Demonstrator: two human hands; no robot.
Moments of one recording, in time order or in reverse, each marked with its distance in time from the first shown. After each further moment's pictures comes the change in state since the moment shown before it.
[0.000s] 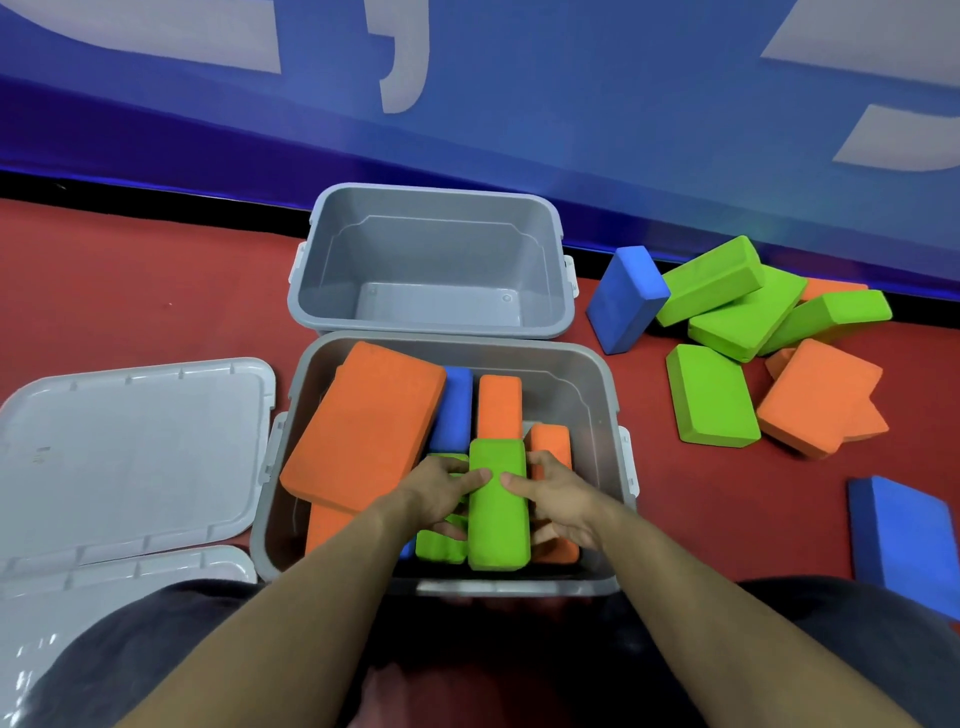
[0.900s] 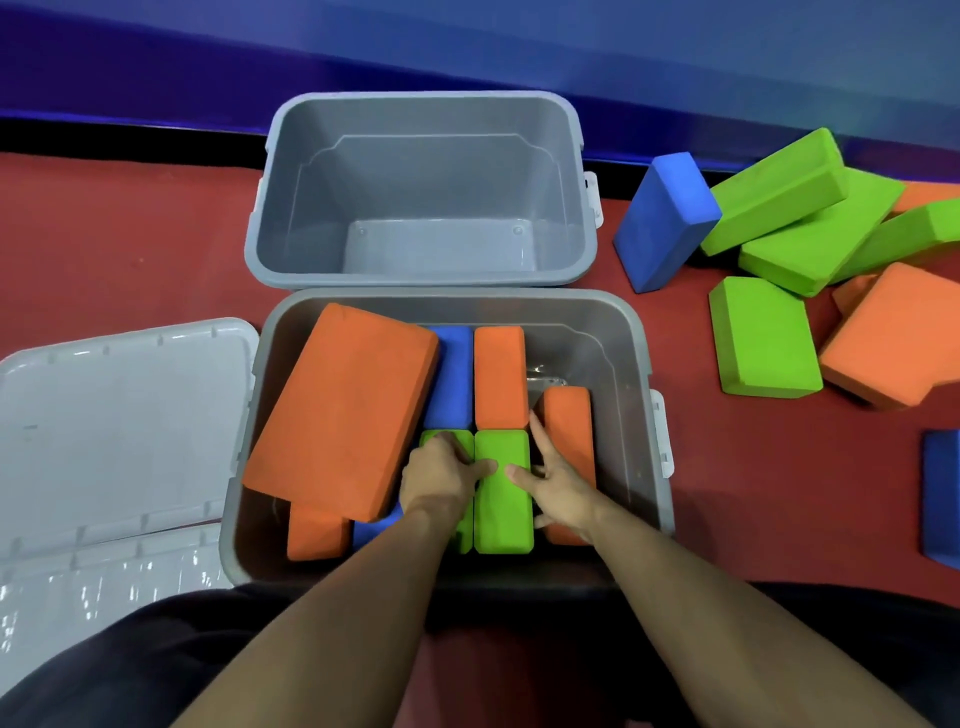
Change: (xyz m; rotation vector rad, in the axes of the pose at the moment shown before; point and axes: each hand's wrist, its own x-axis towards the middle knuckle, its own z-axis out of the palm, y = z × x) left_hand 0.079 -0.030 0.027 0.443 0.468 -0.053; right_hand 0.094 0.059 -0.015 -0.035 -0.048 -0.103
